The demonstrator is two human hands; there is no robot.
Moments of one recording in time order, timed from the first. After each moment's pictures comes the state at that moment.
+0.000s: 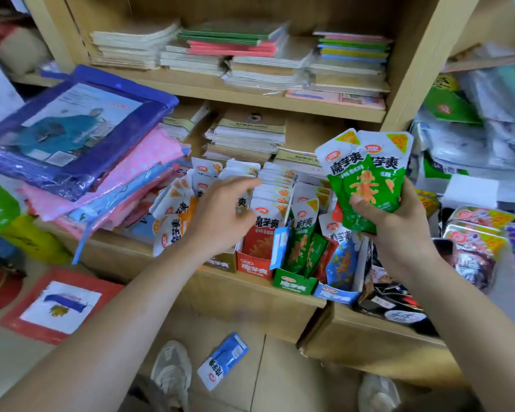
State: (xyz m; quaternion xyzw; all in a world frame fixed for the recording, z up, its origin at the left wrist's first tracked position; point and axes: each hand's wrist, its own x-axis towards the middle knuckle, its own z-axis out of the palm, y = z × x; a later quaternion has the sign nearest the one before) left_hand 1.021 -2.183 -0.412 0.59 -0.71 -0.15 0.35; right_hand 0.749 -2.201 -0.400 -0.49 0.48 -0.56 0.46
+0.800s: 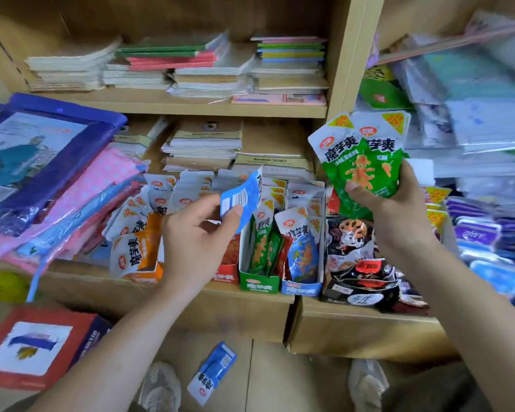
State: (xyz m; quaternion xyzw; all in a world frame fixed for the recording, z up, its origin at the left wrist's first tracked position) left_hand 0.960 -2.149 -0.405 0.52 -0.62 -0.15 0.57; right_hand 0.694 -2.190 -0.382 -0.47 0.49 -0.61 0.40
